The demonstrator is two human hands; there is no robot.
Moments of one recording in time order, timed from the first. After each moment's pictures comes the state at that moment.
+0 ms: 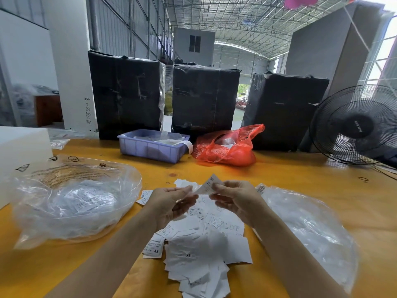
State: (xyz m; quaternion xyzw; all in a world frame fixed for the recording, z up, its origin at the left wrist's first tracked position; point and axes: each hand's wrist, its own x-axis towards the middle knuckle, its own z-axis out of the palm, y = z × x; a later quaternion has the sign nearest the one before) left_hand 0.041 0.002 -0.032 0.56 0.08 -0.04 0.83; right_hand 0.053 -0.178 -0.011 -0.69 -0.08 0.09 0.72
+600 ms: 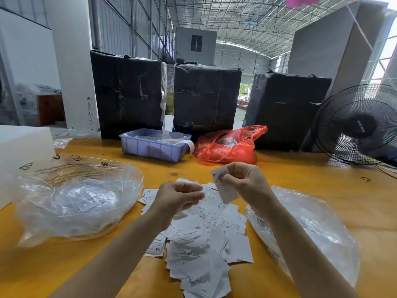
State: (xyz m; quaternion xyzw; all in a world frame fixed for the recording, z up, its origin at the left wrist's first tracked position) left_hand 0.029 -0.009 -0.025 0.66 0.01 0.02 0.75; right_hand 0.047 -0.185 0.011 -0.78 -0.20 -0.10 0.58
